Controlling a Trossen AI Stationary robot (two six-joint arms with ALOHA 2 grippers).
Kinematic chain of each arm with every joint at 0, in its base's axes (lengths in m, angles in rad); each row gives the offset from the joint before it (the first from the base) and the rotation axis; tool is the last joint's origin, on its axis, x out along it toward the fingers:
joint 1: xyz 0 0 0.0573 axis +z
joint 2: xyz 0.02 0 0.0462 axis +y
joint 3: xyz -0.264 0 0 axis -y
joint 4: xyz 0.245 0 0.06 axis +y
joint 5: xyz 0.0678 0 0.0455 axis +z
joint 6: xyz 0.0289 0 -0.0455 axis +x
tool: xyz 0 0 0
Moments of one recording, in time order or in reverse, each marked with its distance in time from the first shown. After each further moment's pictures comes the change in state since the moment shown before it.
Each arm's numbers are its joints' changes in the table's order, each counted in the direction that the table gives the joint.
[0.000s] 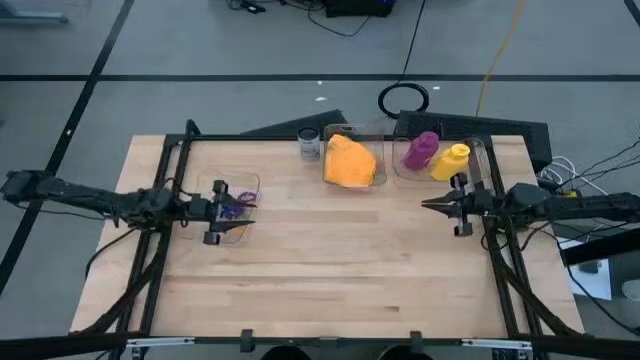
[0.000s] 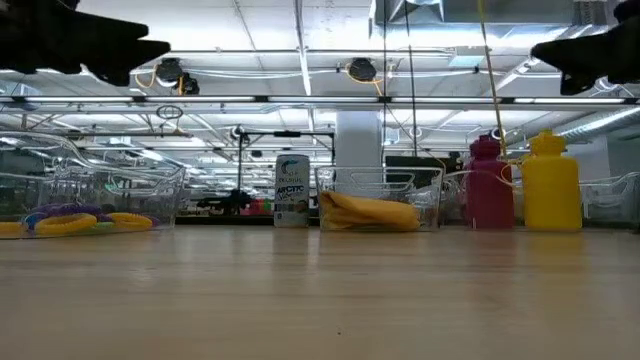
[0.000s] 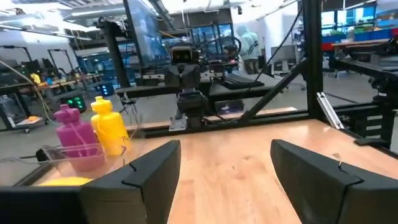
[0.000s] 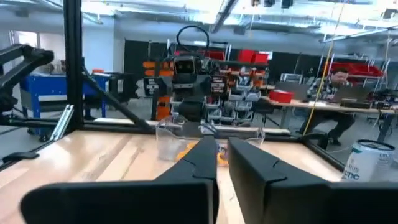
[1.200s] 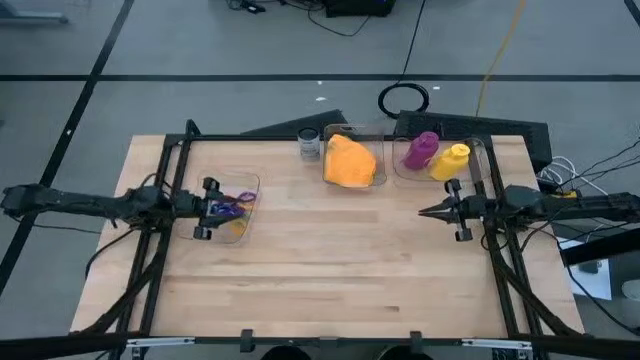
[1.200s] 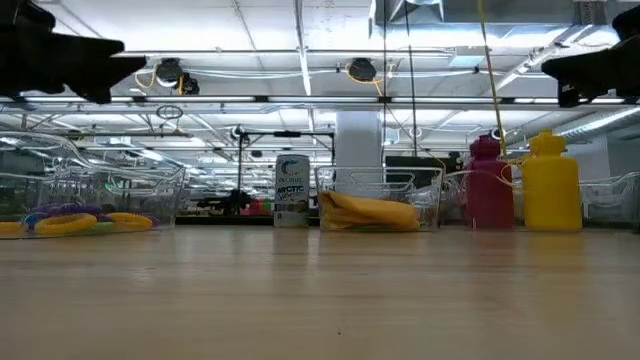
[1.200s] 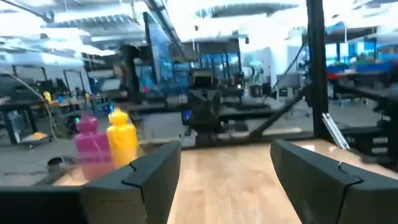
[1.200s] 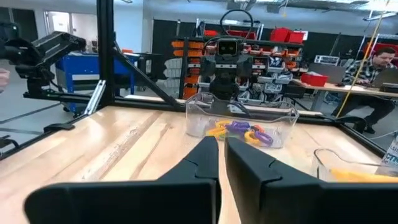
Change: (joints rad) left arm 0.130 -0.230 -0.177 -0.065 -0.118 -0.045; right arm 0.000 0.000 -0.033 0.065 0.101 0.005
